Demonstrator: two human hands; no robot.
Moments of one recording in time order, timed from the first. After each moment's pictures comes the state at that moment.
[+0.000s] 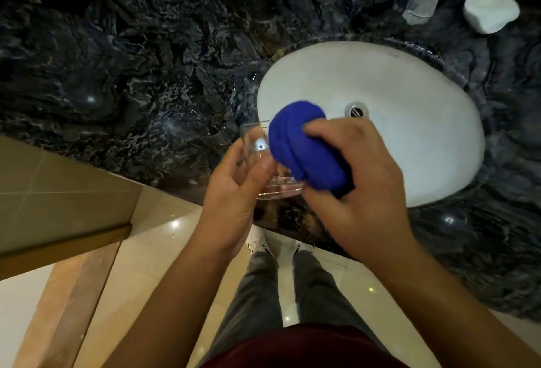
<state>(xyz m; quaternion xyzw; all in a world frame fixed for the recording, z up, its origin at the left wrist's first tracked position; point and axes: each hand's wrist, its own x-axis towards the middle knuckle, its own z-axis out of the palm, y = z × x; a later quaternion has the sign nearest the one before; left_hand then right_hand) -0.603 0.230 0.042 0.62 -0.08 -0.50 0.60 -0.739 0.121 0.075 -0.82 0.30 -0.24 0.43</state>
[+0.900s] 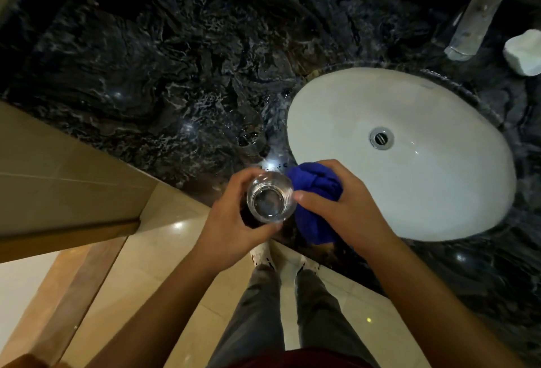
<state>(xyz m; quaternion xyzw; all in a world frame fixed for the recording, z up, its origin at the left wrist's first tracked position) -0.569 0.287 -0.005 0.76 -0.35 -0.33 0.43 -0.713 0.117 0.004 -0.62 0.38 -0.06 0.68</state>
